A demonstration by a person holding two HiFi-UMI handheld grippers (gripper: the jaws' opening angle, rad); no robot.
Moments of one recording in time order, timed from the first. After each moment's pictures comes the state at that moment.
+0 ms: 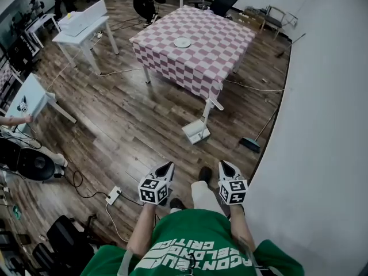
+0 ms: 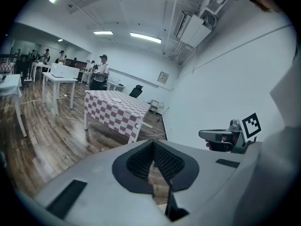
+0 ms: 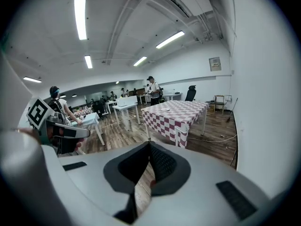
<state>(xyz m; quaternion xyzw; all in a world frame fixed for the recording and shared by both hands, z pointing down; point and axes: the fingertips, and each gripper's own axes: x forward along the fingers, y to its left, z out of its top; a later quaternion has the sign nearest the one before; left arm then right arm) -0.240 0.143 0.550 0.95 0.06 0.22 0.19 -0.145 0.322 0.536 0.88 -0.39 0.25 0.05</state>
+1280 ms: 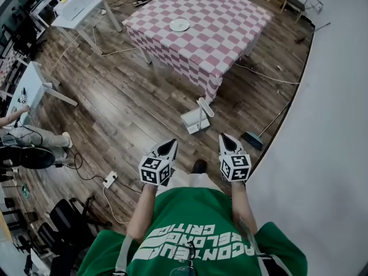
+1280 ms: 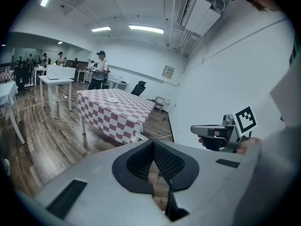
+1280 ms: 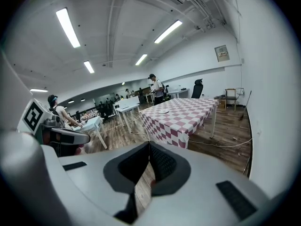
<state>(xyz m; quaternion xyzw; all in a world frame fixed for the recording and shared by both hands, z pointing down) -0.005 0.171 0.554 0.95 0.03 0.25 0.17 0.109 0.310 0.552 0.85 -0.45 0.27 0.03</state>
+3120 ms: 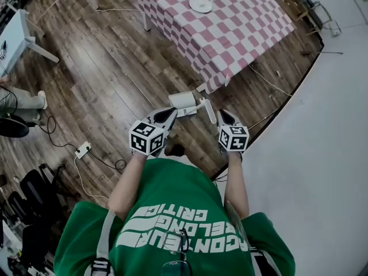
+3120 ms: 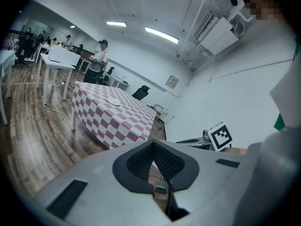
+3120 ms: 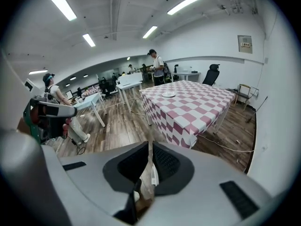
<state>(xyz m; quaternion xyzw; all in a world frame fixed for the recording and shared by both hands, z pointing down) 0.097 0.053 0.562 0.94 0.05 0.21 0.27 0.226 0.188 0.618 0.79 -0.47 0.36 0.14</state>
